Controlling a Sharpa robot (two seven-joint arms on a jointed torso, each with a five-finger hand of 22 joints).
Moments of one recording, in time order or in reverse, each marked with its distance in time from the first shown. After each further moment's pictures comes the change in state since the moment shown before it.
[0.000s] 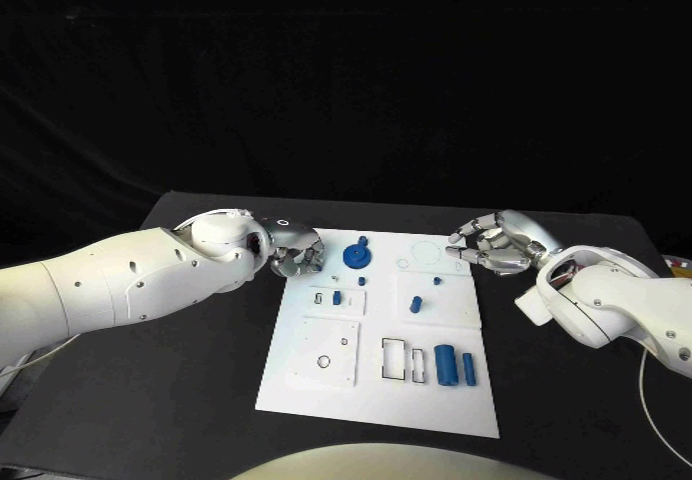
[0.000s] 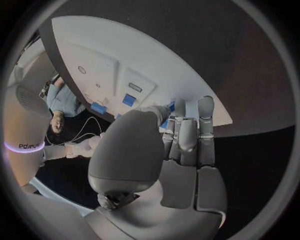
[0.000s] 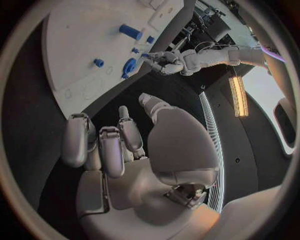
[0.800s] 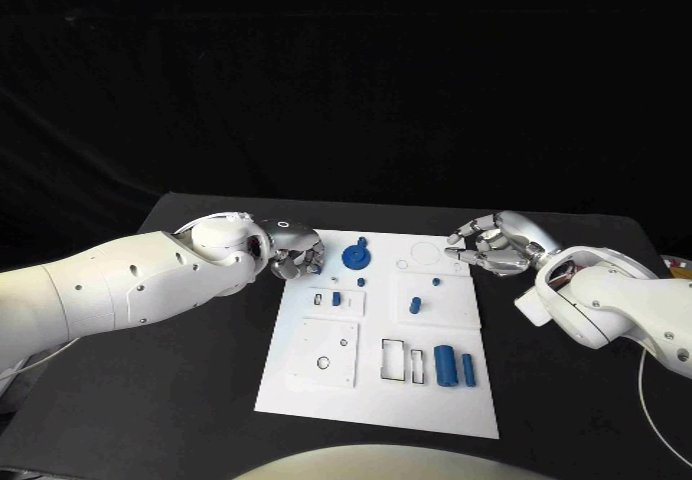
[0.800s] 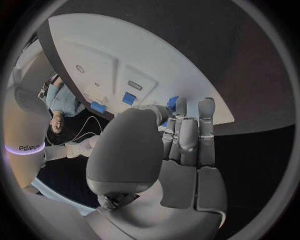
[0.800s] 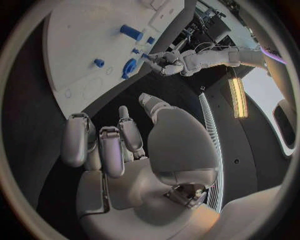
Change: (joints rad) left arm -0.004 0.003 -0.005 0.003 0.001 -0.035 -0.004; left_hand 0.015 -0.055 0.099 -0.006 0.000 0.029 0.016 -0.008 0.001 0.050 0.006 -0.072 -0.035 0.006 0.008 -0.007 -0.003 0.000 0.026 -0.001 0.023 0.039; right arm -0.001 0.000 0.000 0.000 -0.013 0.000 0.002; right_hand 0.000 0.000 0.000 0.000 0.000 0.000 0.000 0.000 -0.001 0.000 0.000 0.000 -0.001 0.000 0.000 0.000 0.001 0.000 0.000 0.000 -0.006 0.001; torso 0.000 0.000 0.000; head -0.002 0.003
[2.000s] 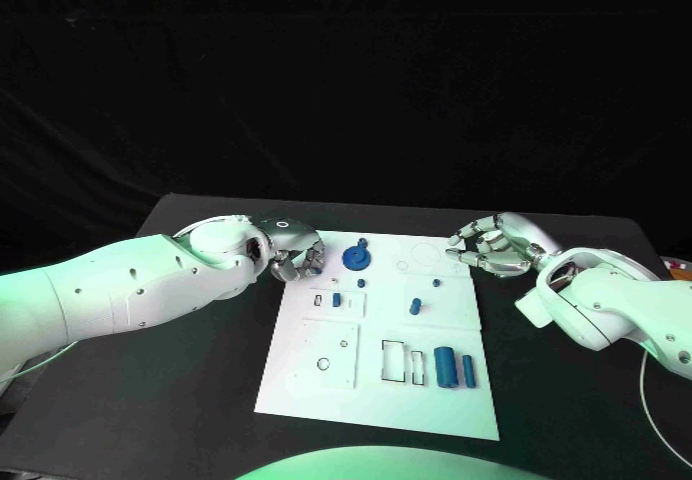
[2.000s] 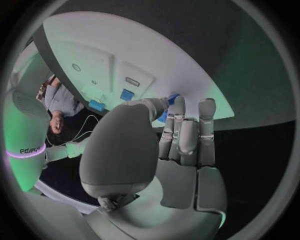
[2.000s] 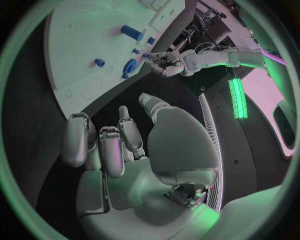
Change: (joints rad) left arm -0.005 -0.005 -0.003 0.004 -0.002 -0.062 -0.003; left_hand -0.065 -0.108 -0.003 0.006 -0.001 0.025 -0.007 0.000 0.090 0.029 -0.007 -0.031 -0.005 0.023 -0.008 0.000 0.027 0.000 0.018 -0.003 0.008 0.010; right arm 0.000 -0.003 0.000 0.001 -0.006 0.000 0.001; right_hand 0.000 0.000 -0.003 0.003 0.000 -0.003 0.003 0.000 0.000 0.000 0.000 0.000 -0.001 0.000 0.000 0.000 0.000 0.000 0.000 0.000 0.000 0.000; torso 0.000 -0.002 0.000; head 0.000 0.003
